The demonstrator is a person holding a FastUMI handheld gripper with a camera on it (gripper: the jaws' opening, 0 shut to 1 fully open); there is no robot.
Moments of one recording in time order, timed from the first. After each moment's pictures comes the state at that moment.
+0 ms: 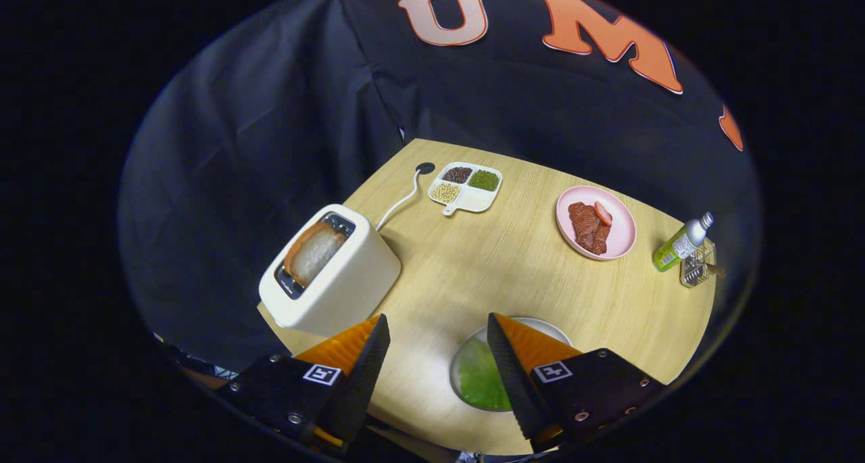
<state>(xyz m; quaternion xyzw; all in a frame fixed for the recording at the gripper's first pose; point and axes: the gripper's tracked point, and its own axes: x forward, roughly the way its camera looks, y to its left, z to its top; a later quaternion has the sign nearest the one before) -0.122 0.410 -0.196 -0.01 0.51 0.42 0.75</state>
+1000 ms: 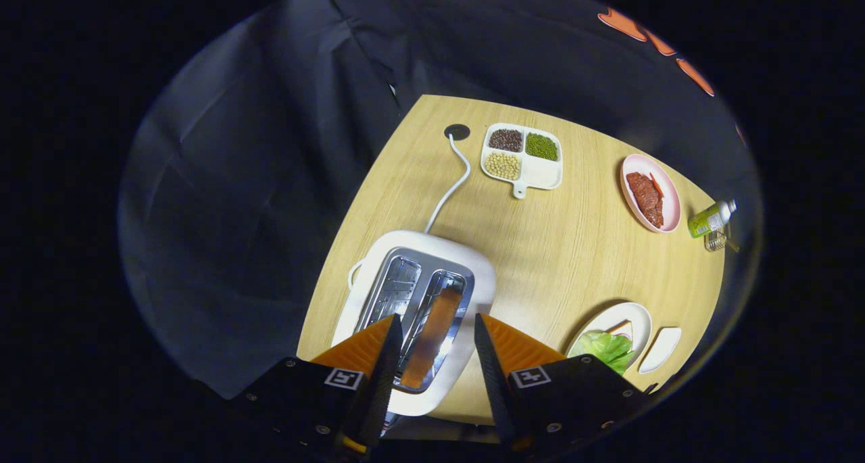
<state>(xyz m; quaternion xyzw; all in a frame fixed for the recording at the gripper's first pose) -0.176 0.576 -0.213 -0.06 0.64 0.32 0.69</state>
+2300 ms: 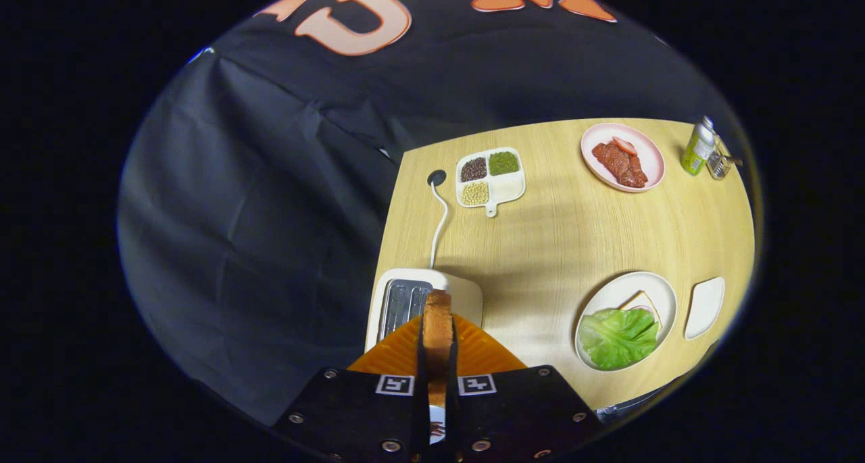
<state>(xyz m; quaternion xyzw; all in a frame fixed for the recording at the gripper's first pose) -0.117 0.470 -0.154 0.20 0.62 0.30 0.70</state>
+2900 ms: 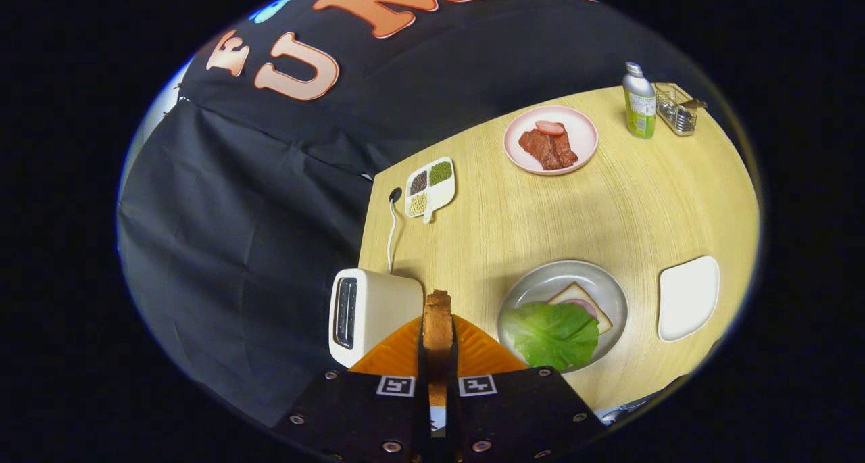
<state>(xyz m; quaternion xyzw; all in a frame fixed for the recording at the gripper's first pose) -0.121 0.333 -0.229 0.27 0.62 0.31 0.67</state>
